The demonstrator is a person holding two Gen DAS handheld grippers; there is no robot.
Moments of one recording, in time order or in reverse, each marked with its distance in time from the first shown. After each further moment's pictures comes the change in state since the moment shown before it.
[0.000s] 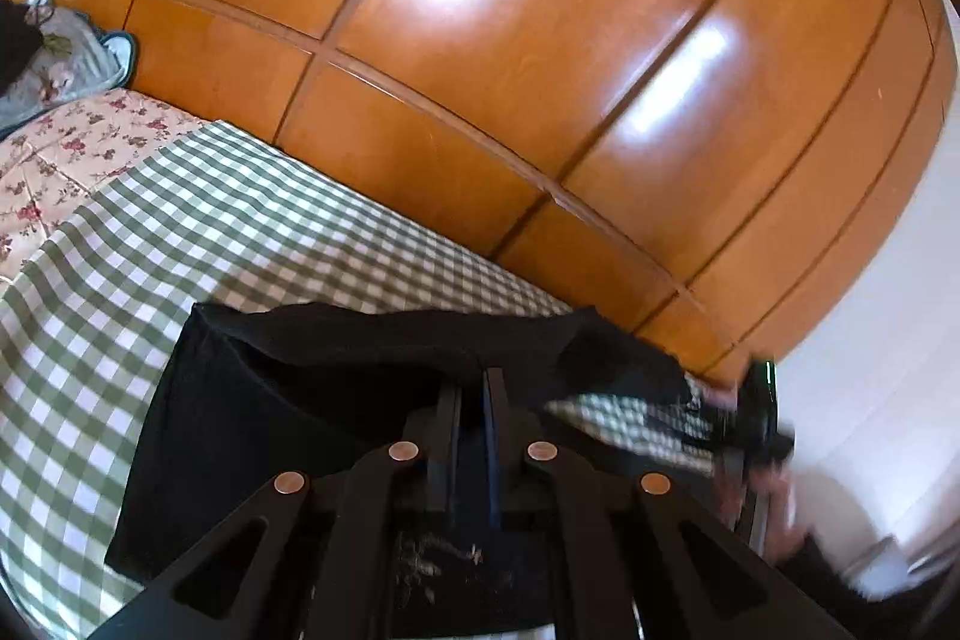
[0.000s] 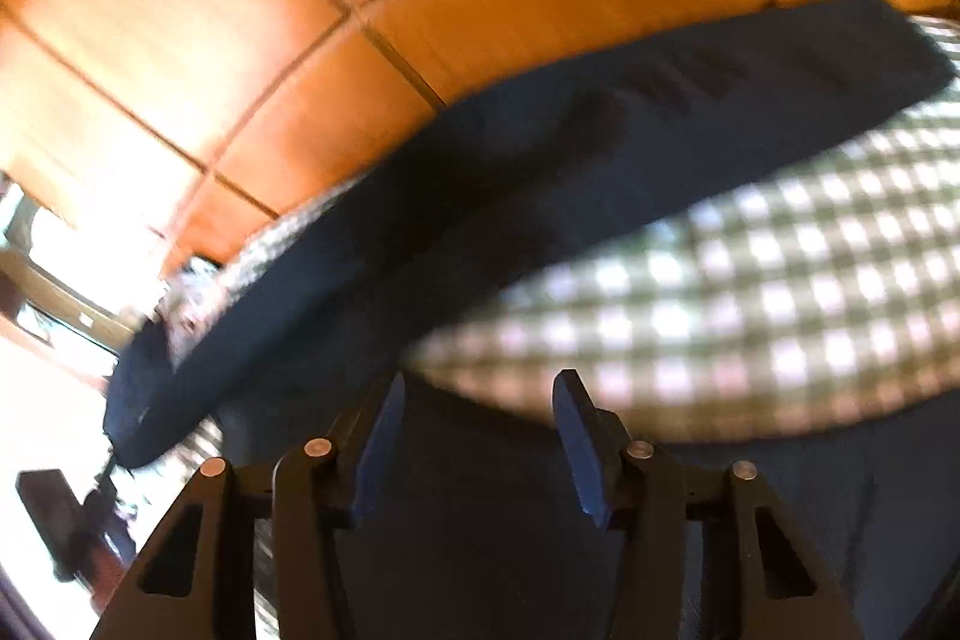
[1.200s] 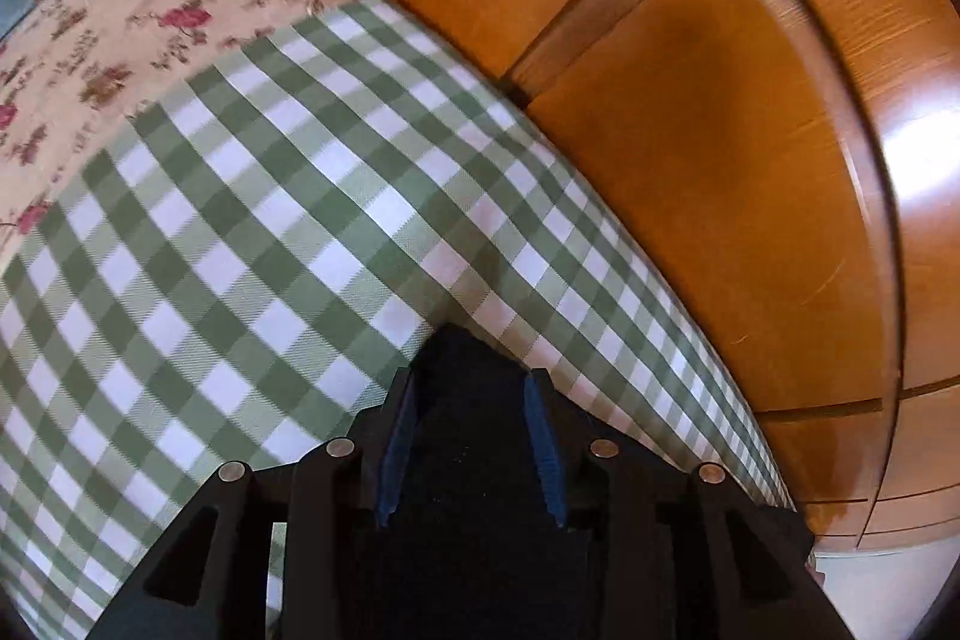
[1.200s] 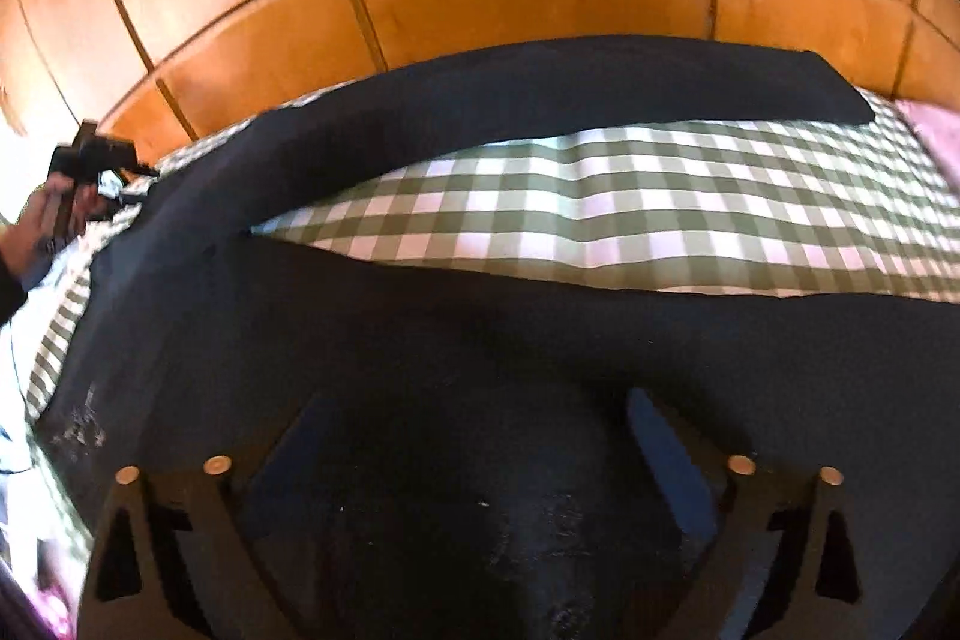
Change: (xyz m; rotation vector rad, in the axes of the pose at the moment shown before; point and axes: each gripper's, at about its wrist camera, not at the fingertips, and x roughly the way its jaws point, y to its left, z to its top) left arm 0.255 0.188 0.164 -0.445 0.311 0.446; right arm -0.015 -0.020 -0.102 -0.246 -0.083 -0.334
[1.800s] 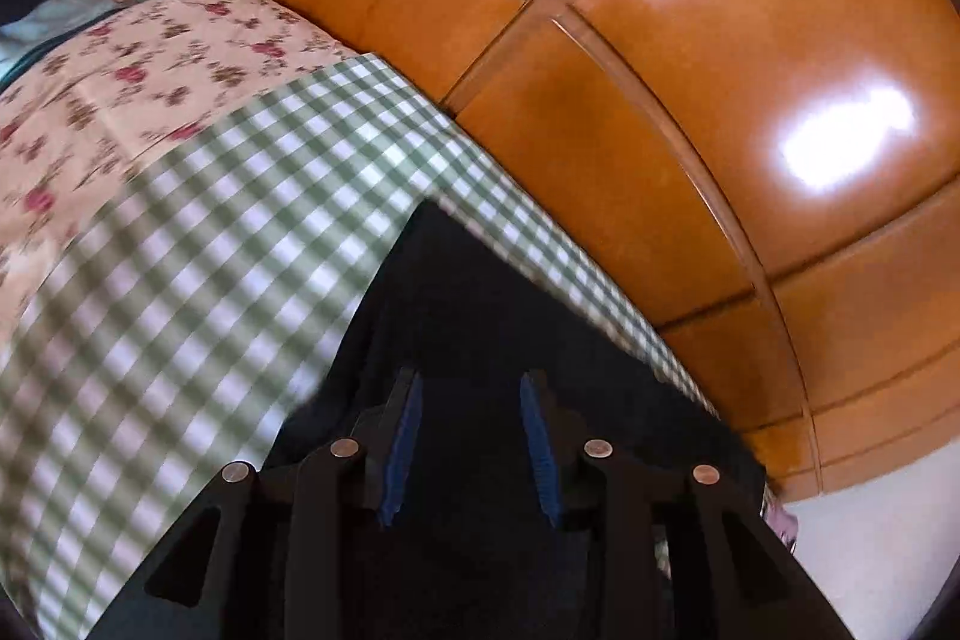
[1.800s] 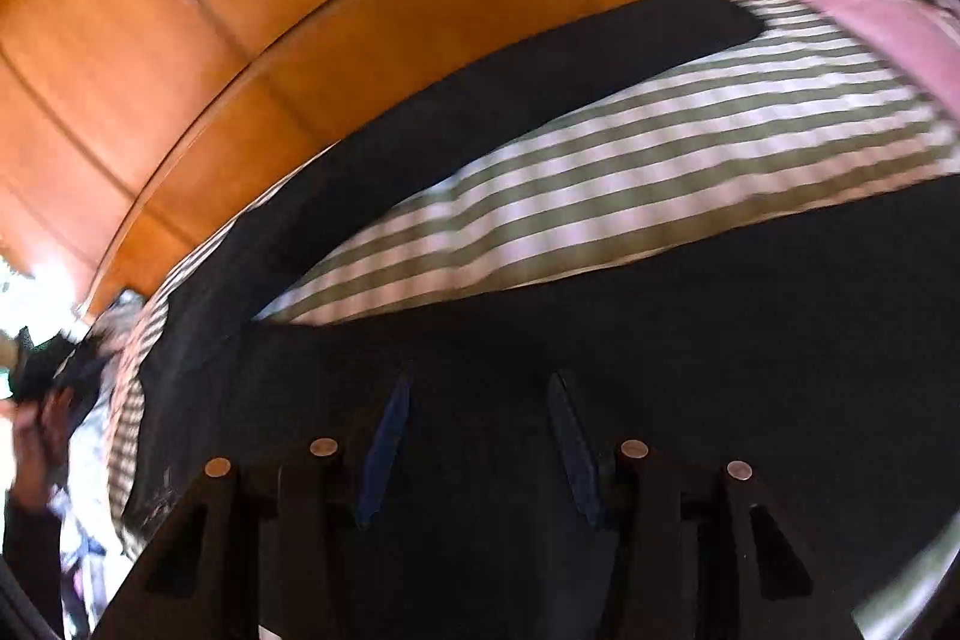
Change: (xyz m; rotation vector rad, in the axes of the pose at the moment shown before) left arm -0.120 0.025 -0.098 0.075 -0.123 -0.201; right arm -0.039 -0.054 -0.002 0.287 -0.022 0.104
